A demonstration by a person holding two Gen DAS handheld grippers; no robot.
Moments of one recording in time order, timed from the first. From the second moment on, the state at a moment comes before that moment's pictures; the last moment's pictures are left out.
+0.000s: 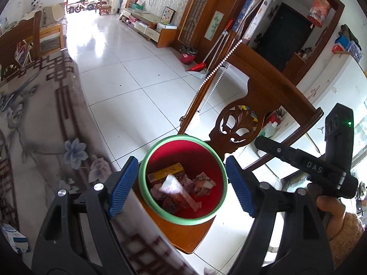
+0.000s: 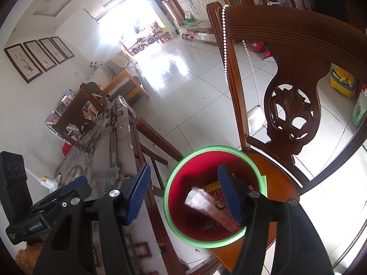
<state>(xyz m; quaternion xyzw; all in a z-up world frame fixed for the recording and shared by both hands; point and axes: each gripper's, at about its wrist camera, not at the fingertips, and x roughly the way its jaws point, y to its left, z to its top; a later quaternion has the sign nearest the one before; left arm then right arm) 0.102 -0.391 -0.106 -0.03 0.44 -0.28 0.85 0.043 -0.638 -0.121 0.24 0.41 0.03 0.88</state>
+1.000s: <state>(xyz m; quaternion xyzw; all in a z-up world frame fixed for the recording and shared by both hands) 0.043 -0.043 -0.138 -0.10 0.47 -0.13 0.87 0.021 -0.364 -0.118 0.19 0.45 0.09 0.87</state>
